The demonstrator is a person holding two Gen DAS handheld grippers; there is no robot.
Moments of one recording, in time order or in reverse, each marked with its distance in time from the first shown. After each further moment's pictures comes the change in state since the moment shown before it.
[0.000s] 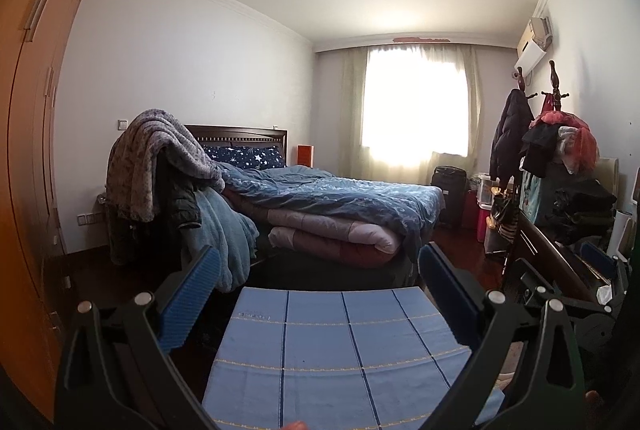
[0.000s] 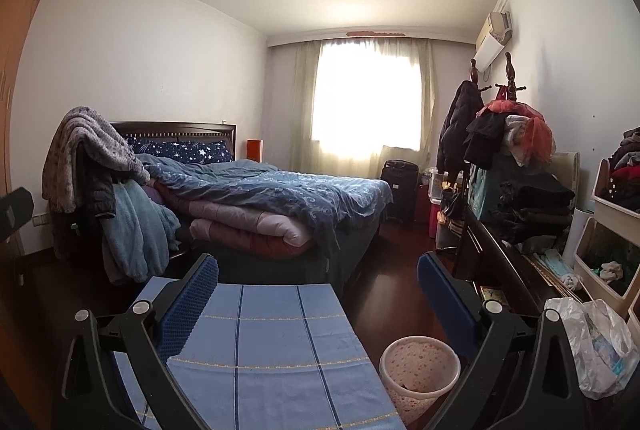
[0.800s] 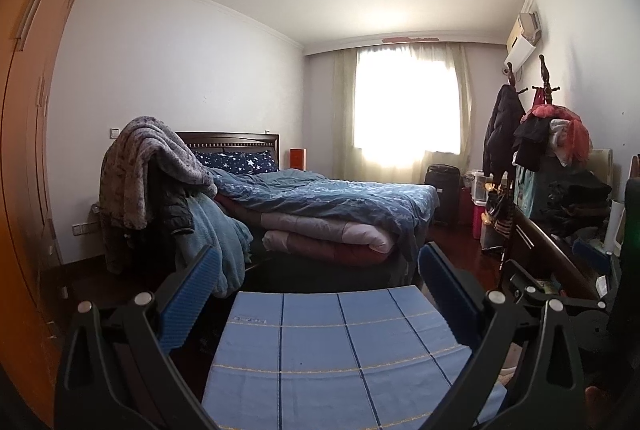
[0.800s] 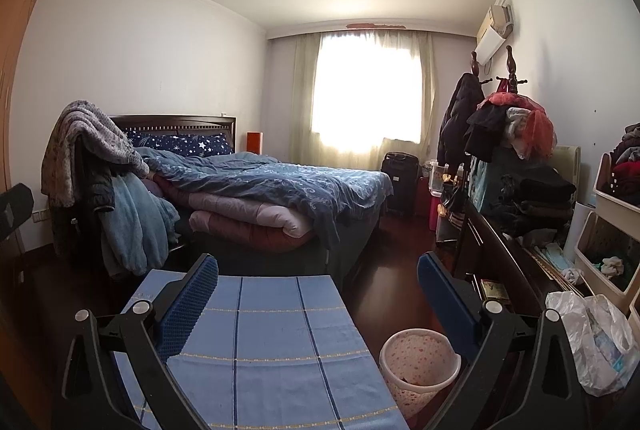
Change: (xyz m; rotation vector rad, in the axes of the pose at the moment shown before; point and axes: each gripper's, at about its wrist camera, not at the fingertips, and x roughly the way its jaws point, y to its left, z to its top) left arm 0.004 -0.005 -0.006 0.034 -0.014 -0.028; right arm 0.003 -0.001 -0.005 -0.003 0.026 -0.001
